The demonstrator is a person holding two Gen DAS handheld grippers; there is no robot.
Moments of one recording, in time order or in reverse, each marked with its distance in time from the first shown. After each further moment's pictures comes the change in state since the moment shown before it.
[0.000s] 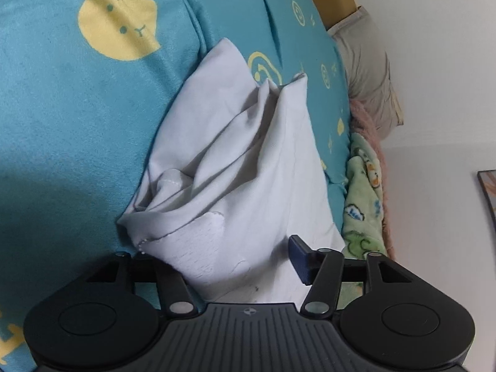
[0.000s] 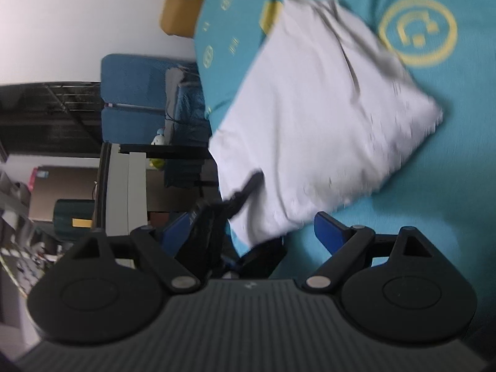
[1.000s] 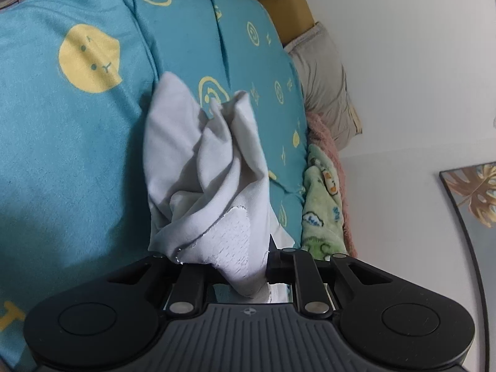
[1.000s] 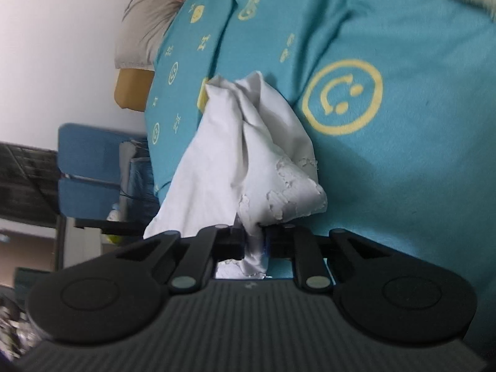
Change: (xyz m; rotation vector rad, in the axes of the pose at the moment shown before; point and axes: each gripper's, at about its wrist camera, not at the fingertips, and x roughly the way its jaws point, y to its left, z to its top) left arm -0.054 -0.020 -0.026 0.070 -0.051 -0.130; right arm -0.012 -0.006 0.006 0.008 -0.347 -0.175
